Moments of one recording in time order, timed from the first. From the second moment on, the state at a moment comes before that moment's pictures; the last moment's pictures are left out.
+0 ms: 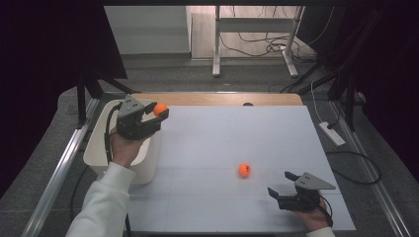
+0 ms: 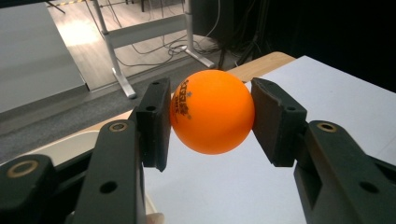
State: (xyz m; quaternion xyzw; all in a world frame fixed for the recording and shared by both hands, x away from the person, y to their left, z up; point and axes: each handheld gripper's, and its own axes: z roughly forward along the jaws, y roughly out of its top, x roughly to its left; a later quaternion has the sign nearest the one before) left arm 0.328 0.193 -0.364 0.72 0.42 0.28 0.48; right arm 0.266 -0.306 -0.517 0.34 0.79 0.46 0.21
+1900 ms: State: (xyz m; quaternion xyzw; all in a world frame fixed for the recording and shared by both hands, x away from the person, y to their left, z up) left arm 0.365 0.252 -0.387 0.70 0.52 0.28 0.40; right arm 0.267 -0.305 -0.518 0.34 0.80 0.46 0.21
